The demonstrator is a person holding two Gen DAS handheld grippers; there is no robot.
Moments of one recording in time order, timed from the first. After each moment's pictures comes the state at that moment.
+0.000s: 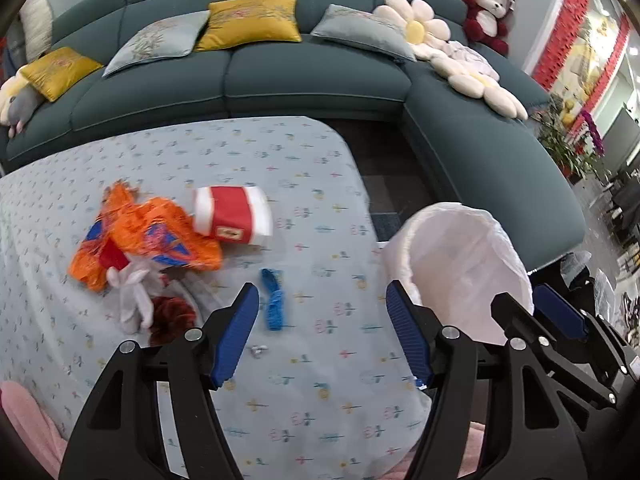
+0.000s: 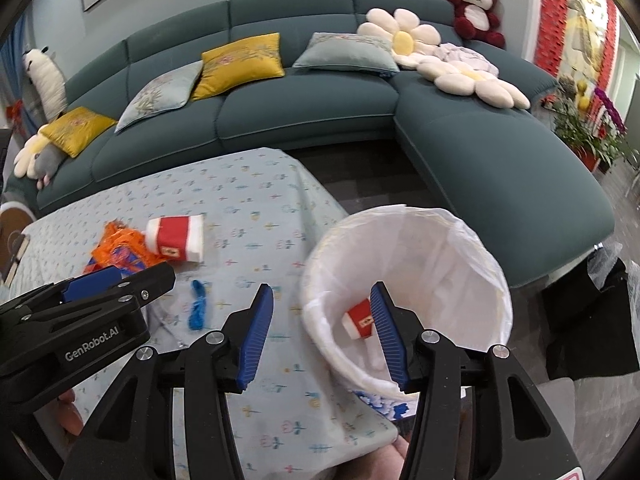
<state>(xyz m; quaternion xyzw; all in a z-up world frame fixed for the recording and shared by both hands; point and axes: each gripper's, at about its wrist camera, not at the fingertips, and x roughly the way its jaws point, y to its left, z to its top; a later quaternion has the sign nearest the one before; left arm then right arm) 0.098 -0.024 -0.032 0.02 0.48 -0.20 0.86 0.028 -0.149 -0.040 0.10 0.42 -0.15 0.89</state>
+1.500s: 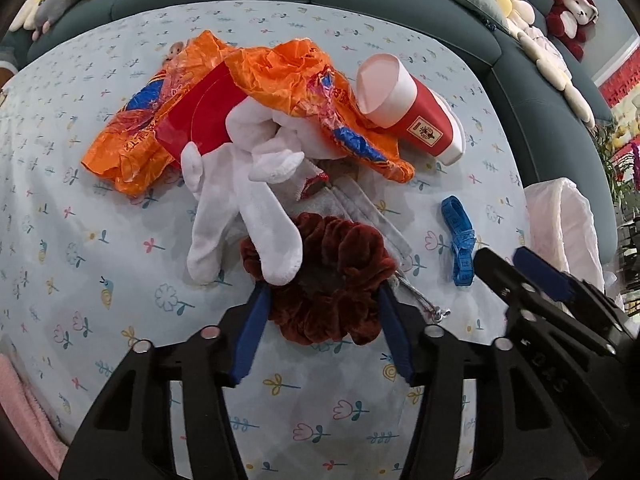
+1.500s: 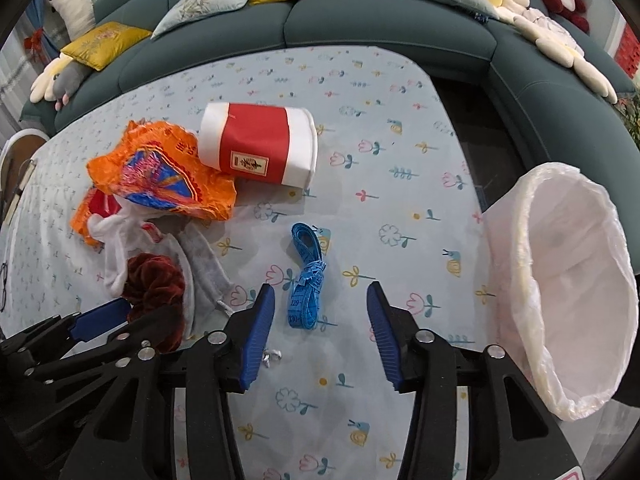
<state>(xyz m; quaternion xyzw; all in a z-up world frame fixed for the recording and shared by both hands) 0.152 0.100 -0.153 -0.03 0.59 -0.13 0.80 0.138 -0.037 -0.154 0.08 0.54 -0.06 0.84</state>
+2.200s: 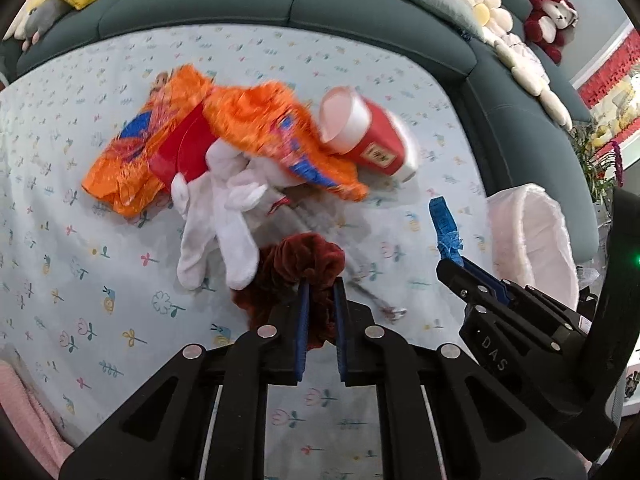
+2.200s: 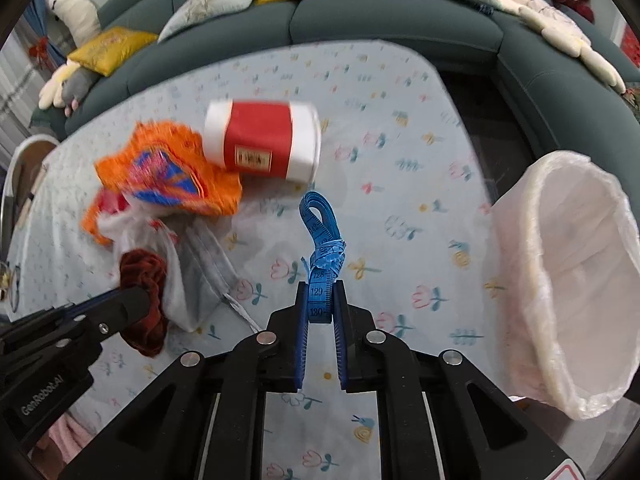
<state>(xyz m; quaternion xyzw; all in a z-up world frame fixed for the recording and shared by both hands) 0.142 0.090 -0.116 -0.04 0.57 -0.16 0.81 0.127 -0.045 -0.148 0.10 0.53 -0.04 0.84</state>
